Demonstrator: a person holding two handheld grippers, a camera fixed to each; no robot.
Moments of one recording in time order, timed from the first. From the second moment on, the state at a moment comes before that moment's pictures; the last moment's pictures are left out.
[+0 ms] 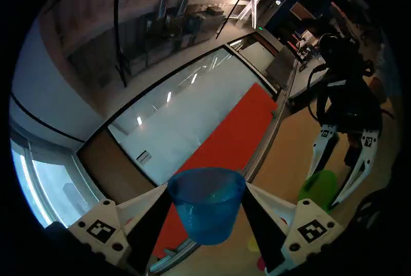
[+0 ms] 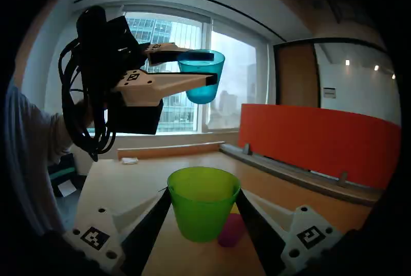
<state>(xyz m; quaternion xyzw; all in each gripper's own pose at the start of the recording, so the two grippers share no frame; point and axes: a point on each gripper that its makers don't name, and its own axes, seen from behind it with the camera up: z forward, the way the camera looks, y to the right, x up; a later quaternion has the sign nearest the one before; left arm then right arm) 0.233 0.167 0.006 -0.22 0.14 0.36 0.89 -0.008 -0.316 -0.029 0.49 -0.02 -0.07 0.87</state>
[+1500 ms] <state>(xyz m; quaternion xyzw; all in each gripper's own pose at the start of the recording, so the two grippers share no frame) 0.255 0.192 -0.006 -0.21 0.20 0.47 0.84 -0.010 -0.331 -0.037 0.51 -0.02 -0.07 0.86</state>
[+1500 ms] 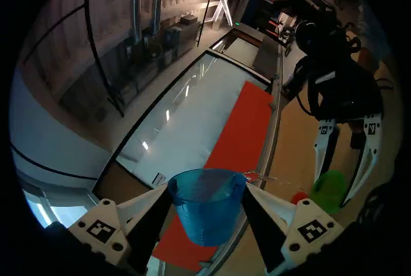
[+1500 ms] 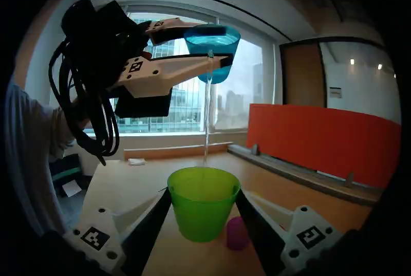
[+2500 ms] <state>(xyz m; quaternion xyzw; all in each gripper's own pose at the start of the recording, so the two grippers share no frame) 0.262 0.194 -0.001 -0.20 0.22 0.51 0.81 -0.001 -0.329 -0.034 0.50 -0.01 -0.07 0.86</state>
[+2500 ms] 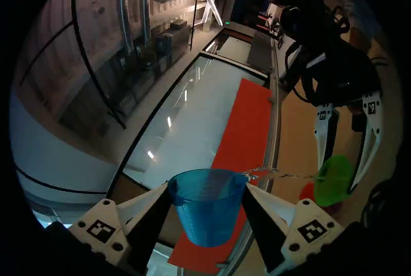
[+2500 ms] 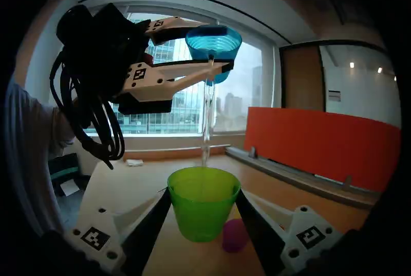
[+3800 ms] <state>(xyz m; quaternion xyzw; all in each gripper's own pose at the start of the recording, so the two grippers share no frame) 0.270 0.203 -0.006 -0.19 0.23 0.55 0.78 0.004 -0.327 -0.034 0.50 0.00 -0.07 0.86</state>
